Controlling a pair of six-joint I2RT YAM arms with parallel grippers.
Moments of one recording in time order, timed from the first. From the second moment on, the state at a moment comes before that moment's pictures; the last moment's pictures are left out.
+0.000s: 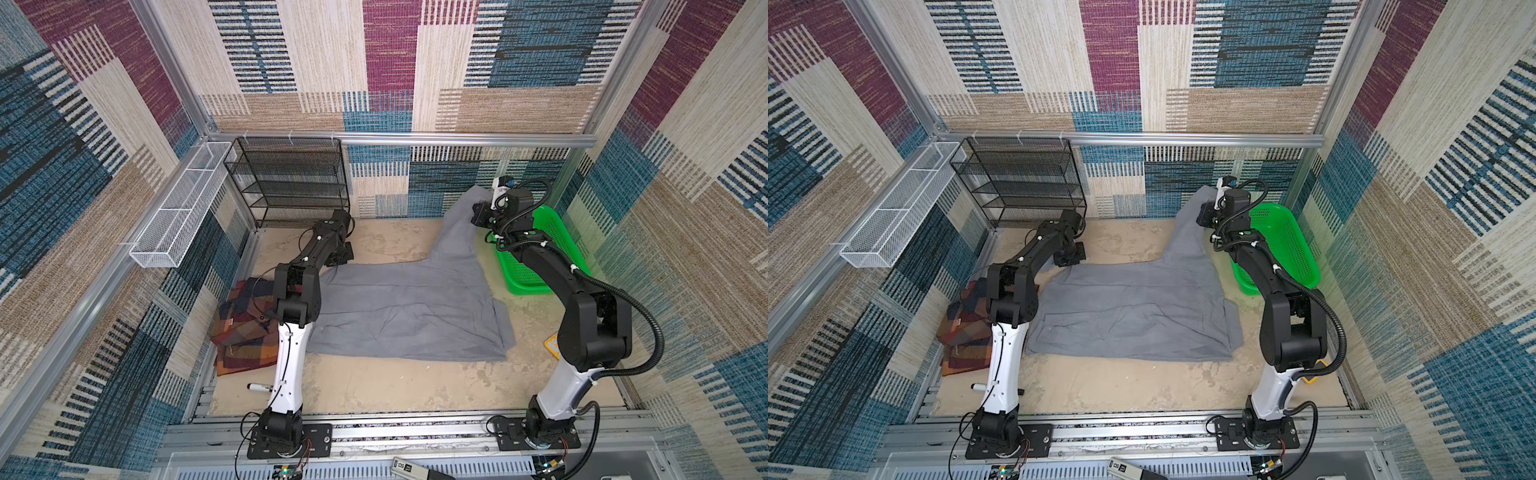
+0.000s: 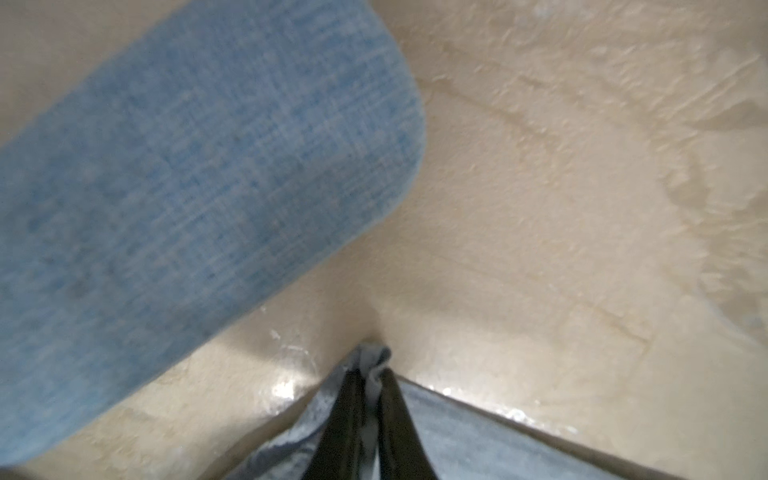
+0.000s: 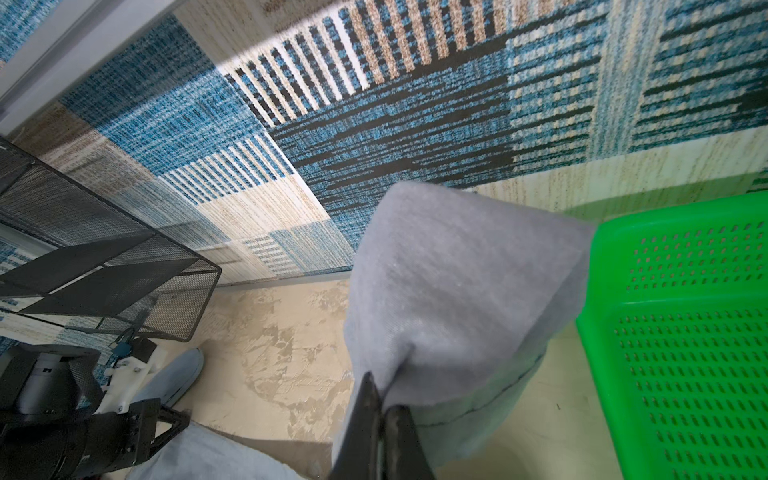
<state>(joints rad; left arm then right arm) -0.19 2.49 2.18 -0.99 -0.17 -0.41 0.10 1.78 1.48 -0.04 -0.20 0.36</state>
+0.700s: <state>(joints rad) -0.20 1.94 1.46 -0.65 -0.19 -0.46 0.11 1.50 1.21 0.04 -0.28 0.51</state>
